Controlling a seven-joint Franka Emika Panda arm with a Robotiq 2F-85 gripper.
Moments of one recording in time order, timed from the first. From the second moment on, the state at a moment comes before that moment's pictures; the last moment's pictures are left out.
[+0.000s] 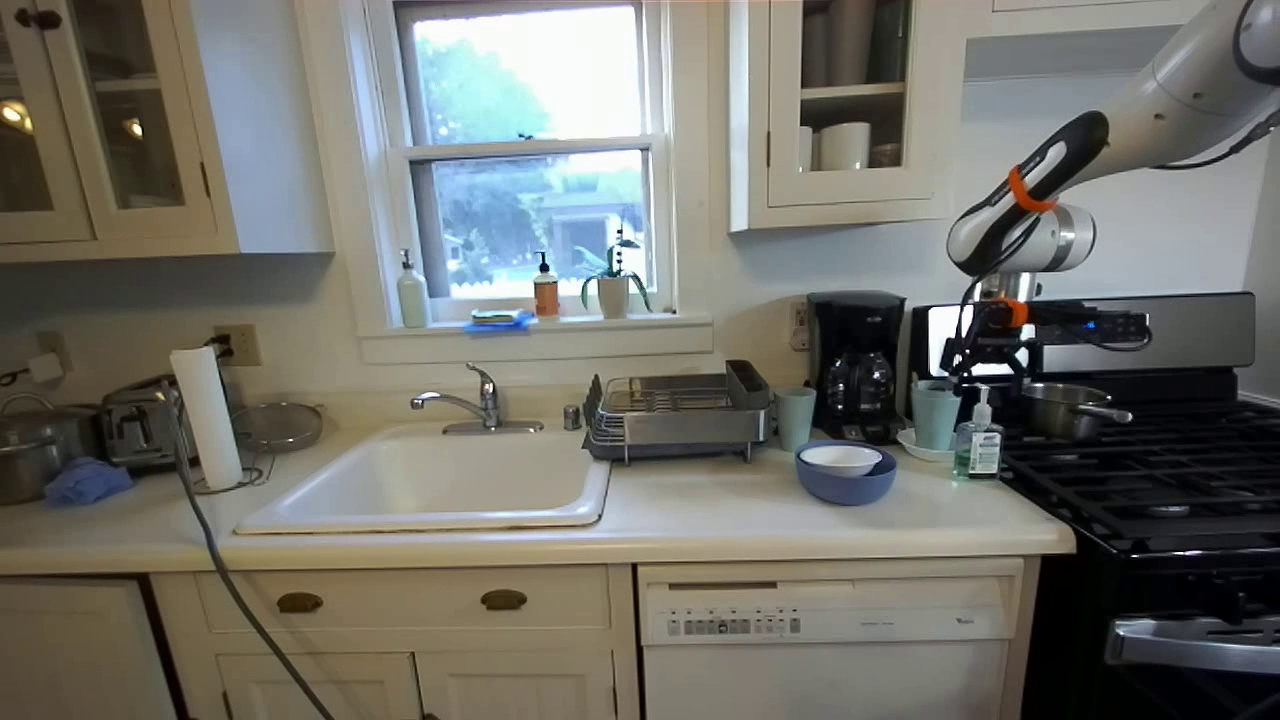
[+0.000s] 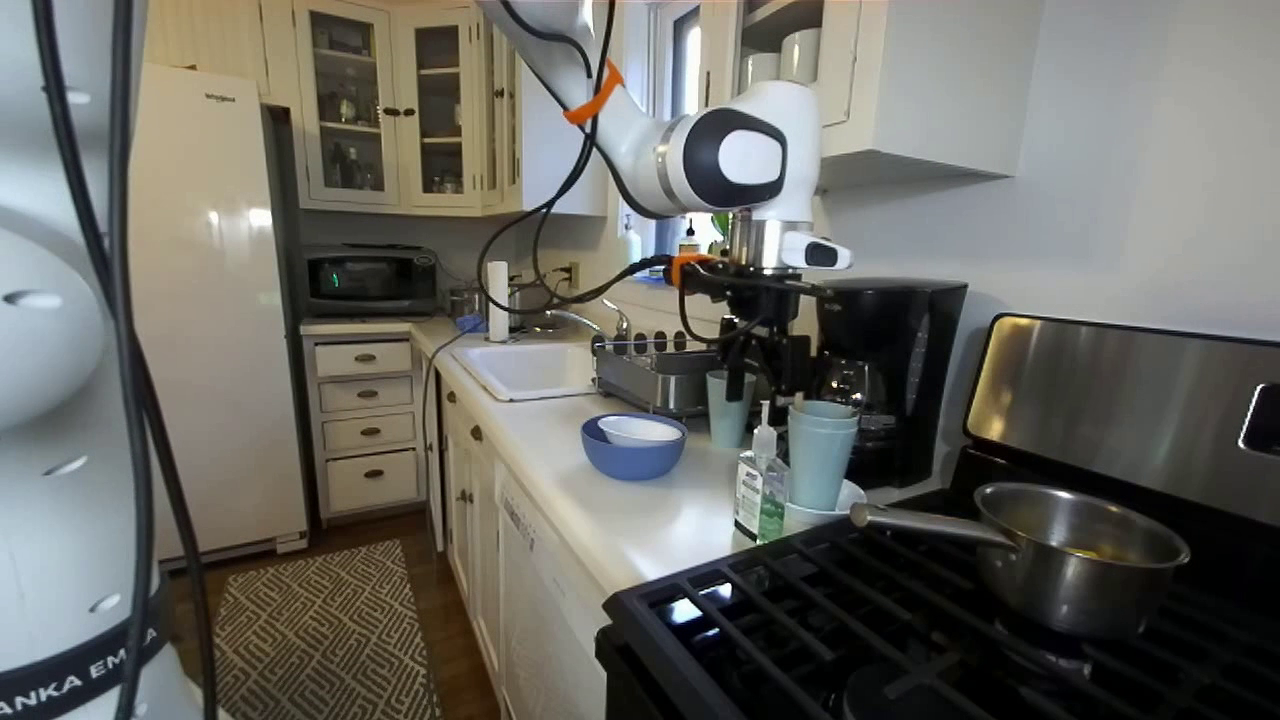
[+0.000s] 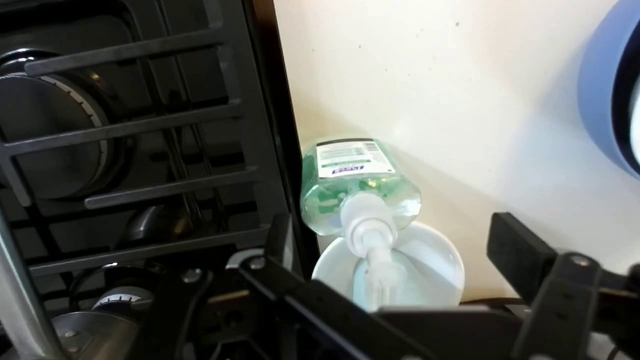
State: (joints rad) arm -0.25 0.19 -0.29 -2.02 0.07 2.24 0.15
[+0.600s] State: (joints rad) arm -0.27 0.25 -0.29 -2.02 0.08 2.33 0.15
